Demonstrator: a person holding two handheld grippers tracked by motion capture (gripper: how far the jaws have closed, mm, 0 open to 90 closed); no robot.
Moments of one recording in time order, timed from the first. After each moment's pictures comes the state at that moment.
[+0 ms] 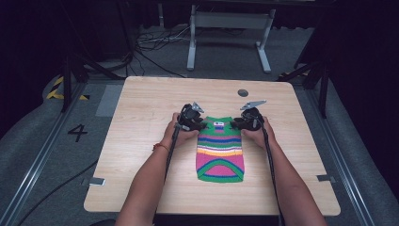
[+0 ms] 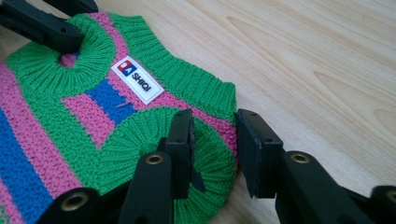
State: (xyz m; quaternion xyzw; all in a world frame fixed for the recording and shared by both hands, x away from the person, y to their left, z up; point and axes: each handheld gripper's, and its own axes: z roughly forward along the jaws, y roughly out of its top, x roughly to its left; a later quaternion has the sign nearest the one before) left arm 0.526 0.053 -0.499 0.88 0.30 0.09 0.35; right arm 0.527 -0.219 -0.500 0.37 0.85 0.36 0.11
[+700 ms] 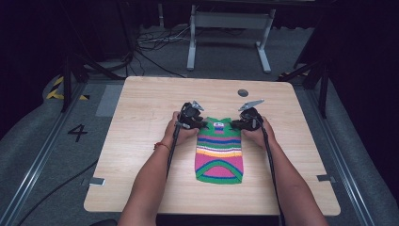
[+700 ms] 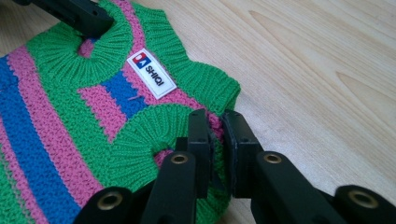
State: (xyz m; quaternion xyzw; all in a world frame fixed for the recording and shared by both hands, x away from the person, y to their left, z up) left arm 0.534 0.051 -0.497 0.89 0.30 0.07 0.35; right arm 0.526 -0.215 -0.496 0.35 0.87 0.34 0.09
